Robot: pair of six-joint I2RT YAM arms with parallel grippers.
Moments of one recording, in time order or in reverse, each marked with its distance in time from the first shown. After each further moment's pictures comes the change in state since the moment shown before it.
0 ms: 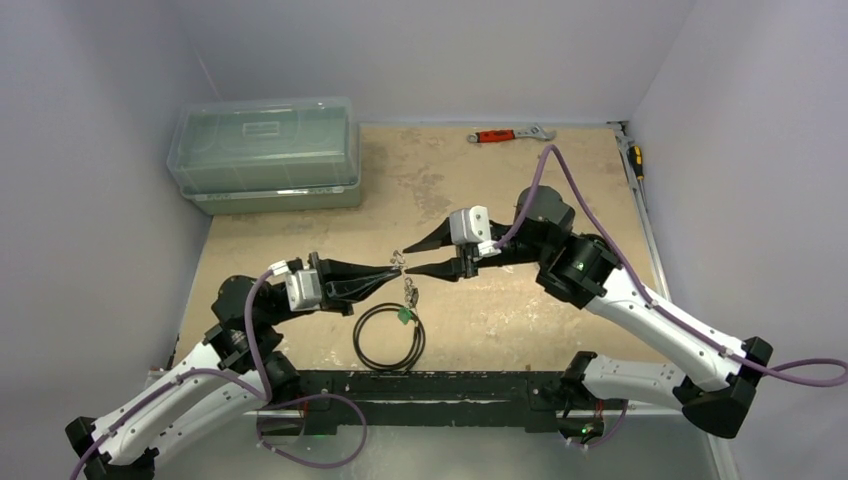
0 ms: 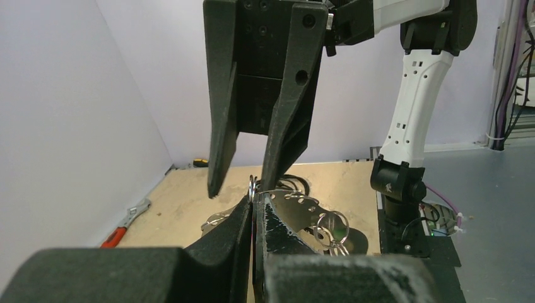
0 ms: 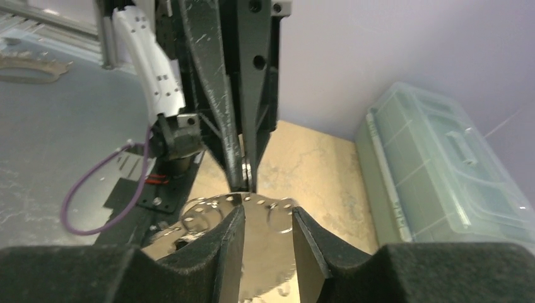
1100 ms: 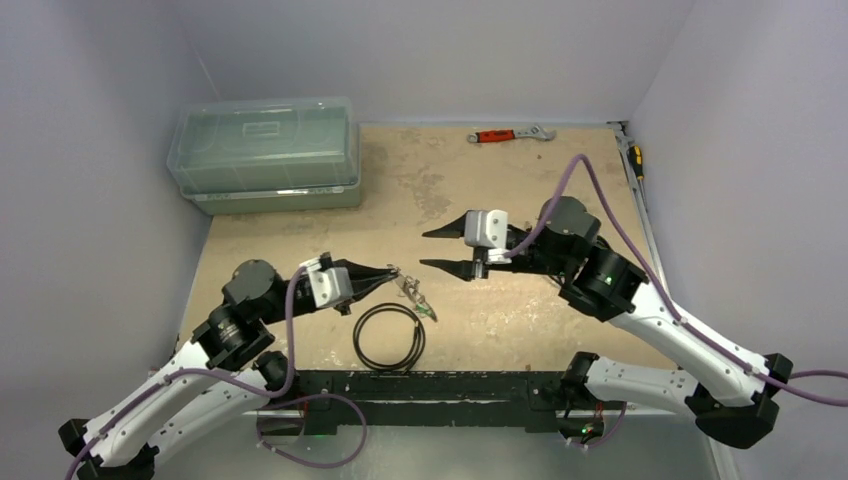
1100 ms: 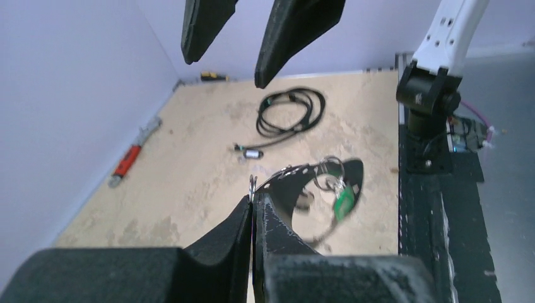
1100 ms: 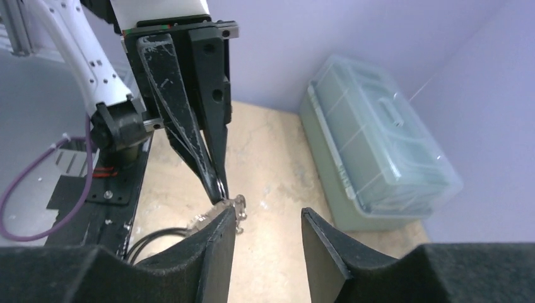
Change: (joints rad) left arm 0.000 0.043 0.123 -0.439 -0.068 0.204; right arm 0.058 -0.087 0.008 -0.111 0.293 -0.047
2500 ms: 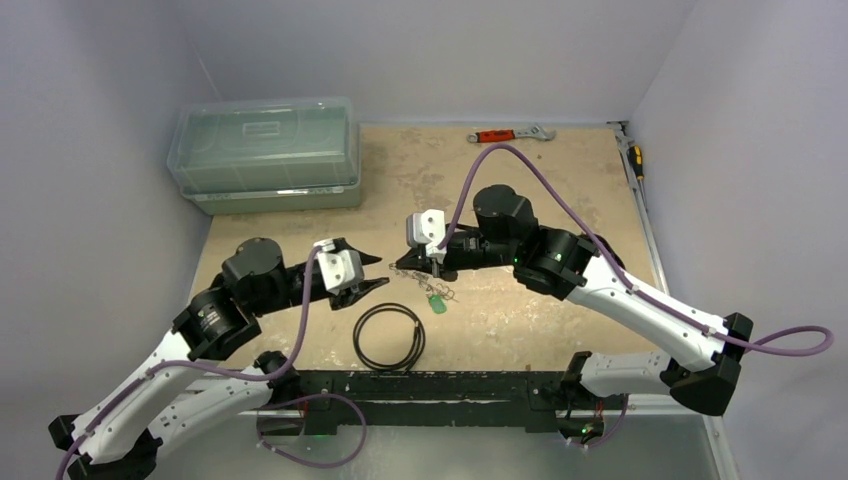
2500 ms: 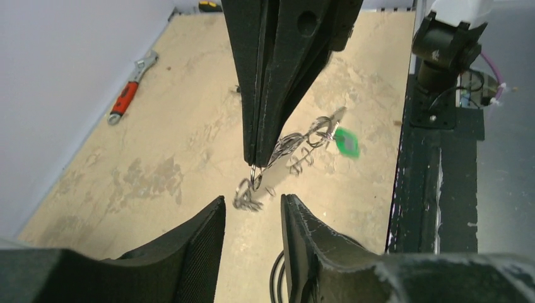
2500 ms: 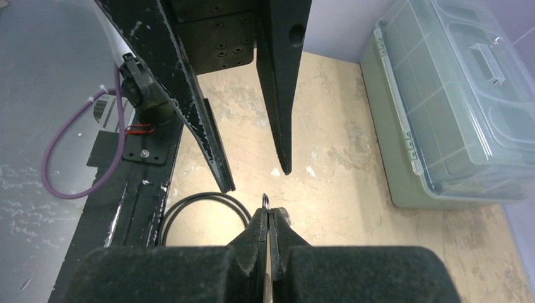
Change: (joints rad) left arm 0.005 0.065 0.217 -0.335 -0.075 0.039; right arm 0.050 0.209 0.125 -0.145 -0.027 -0.028
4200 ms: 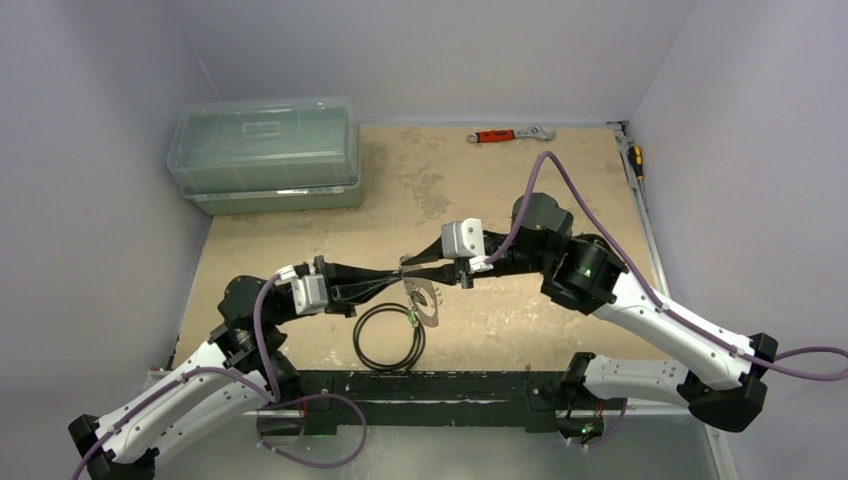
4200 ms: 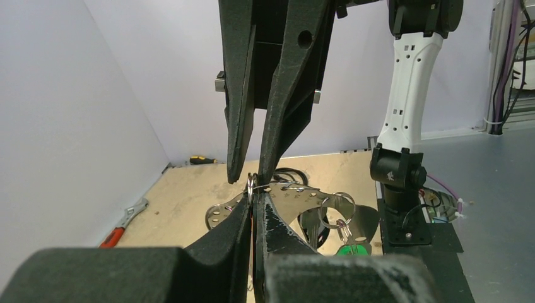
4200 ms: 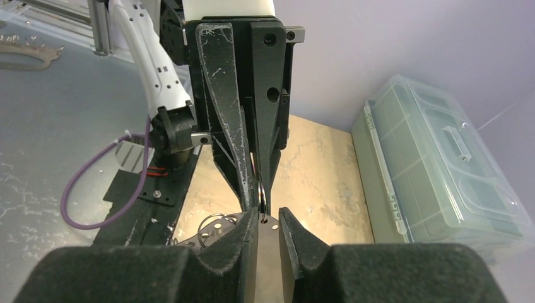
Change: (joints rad) left arm 0.000 -0.101 -0.386 0.826 0.184 -0.229; right arm 0.003 -0.138 -0.079 0.149 -0.115 0.024
